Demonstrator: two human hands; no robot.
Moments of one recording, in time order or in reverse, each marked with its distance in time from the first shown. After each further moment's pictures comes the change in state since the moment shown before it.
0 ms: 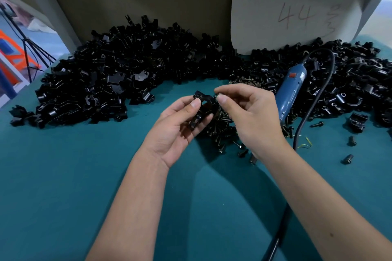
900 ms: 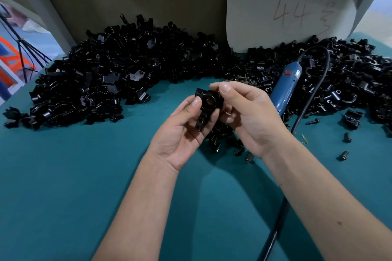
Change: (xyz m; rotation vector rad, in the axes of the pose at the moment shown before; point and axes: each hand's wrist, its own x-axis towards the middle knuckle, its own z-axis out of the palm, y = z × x) left_hand -0.005 -0.009 0.020 -0.308 -0.063 -0.088; right_hand -0.001 -0.016 -0.005 0.571 -0.122 0.333
